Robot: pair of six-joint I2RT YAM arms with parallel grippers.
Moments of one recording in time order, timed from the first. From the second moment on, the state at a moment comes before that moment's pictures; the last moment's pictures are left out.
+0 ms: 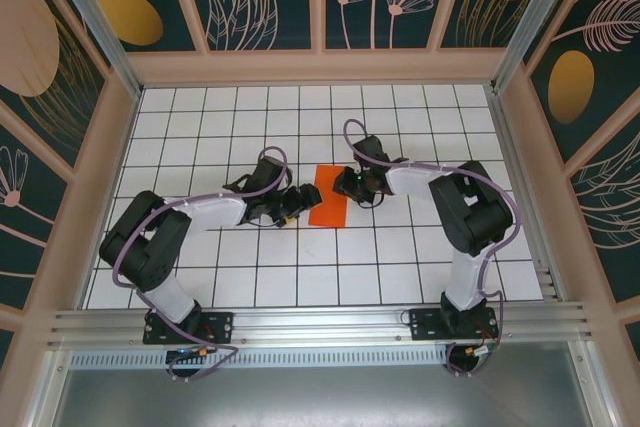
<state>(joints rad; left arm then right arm) -0.60 1.67 0.81 -0.03 0.39 -1.02 0.53 1.88 1.03 -0.18 -0.32 0.81</state>
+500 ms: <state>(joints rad) -0.64 1.70 0.82 0.00 0.44 -1.07 0.50 1.88 1.01 -0.14 -0.39 0.82</state>
